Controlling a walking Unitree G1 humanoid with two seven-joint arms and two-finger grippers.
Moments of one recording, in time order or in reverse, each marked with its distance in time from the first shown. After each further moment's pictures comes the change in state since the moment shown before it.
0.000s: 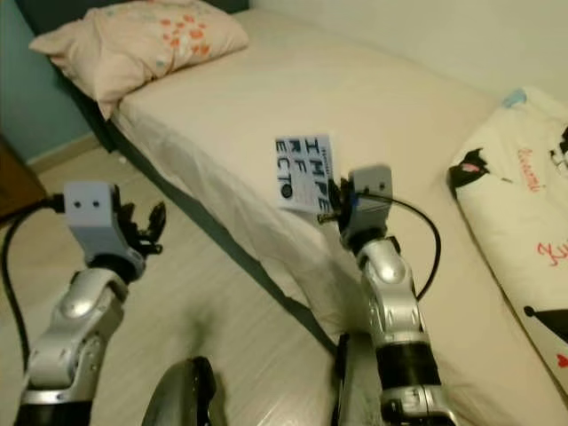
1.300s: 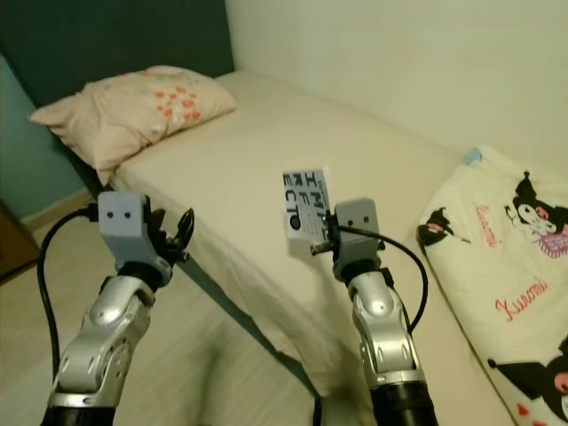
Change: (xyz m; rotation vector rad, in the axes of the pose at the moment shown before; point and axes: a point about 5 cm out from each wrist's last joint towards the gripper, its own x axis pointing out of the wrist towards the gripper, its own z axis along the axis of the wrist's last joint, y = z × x) left arm 0.004 -0.012 -0.005 0.022 -0.039 -0.010; right arm -0.018 0.016 -0.019 0.011 0.102 -0.047
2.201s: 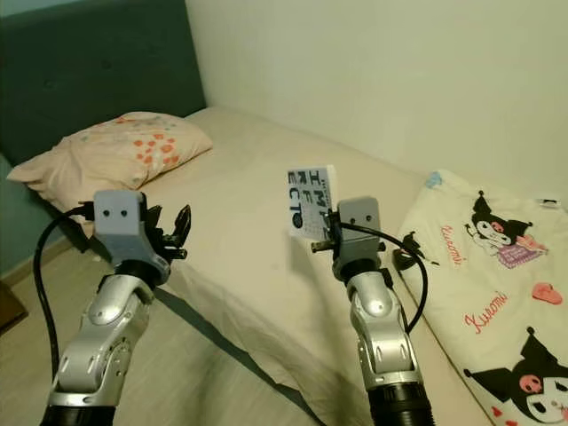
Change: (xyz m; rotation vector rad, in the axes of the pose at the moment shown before) left arm 0.000 0.003 0.001 0.002 -0.009 0.023; right arm 0.000 0.009 -0.002 0.051 0.031 0.011
